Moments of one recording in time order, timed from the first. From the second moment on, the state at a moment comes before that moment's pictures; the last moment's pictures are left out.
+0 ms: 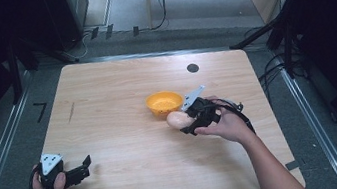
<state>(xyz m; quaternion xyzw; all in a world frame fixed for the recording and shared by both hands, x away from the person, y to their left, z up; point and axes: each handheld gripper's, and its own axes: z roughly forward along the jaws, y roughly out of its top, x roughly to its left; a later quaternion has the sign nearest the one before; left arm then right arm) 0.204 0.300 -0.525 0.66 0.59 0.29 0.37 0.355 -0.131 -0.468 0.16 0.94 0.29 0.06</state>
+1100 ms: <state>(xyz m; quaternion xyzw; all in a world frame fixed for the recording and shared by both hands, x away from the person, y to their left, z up) 0.204 0.301 -0.525 0.66 0.59 0.28 0.37 0.397 -0.122 -0.442 0.14 0.94 0.29 0.06</state>
